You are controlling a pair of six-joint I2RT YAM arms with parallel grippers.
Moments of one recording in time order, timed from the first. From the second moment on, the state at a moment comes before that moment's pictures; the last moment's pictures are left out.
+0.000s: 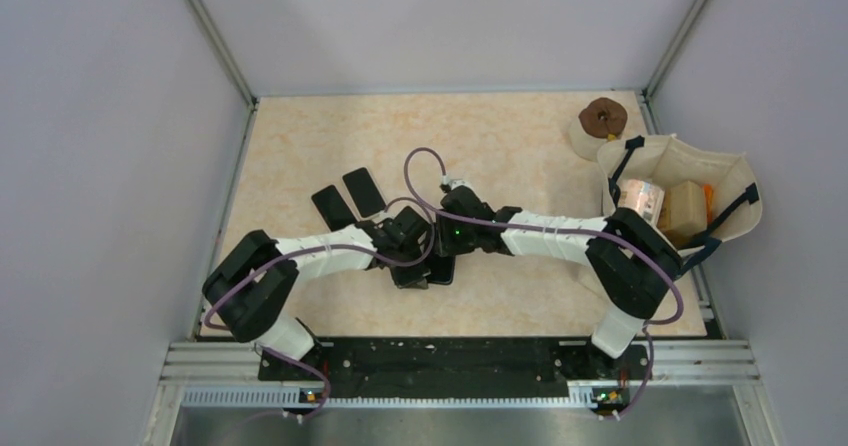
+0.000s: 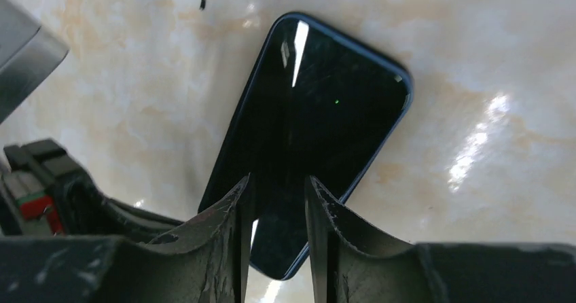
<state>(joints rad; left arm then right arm) -0.80 1.54 0.78 -0.43 0.06 -1.10 0.85 1.71 0.99 -0.16 0.05 0.61</state>
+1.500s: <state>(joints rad) -0.58 1.85 1.20 -0.52 -0.02 -0.86 0.97 1.56 0.80 -0.23 0.18 0.86</state>
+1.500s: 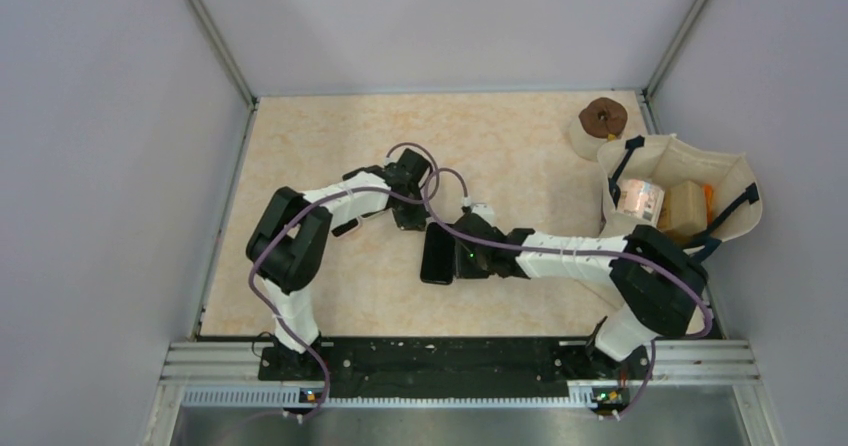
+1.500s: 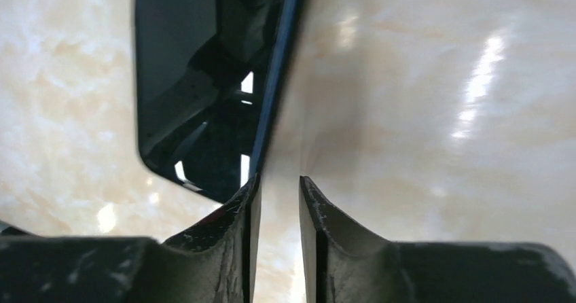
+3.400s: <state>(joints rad) -0.72 1.58 0.92 -0.46 0.17 -0.82 0.76 1.35 0.70 -0.43 0.13 0.65</state>
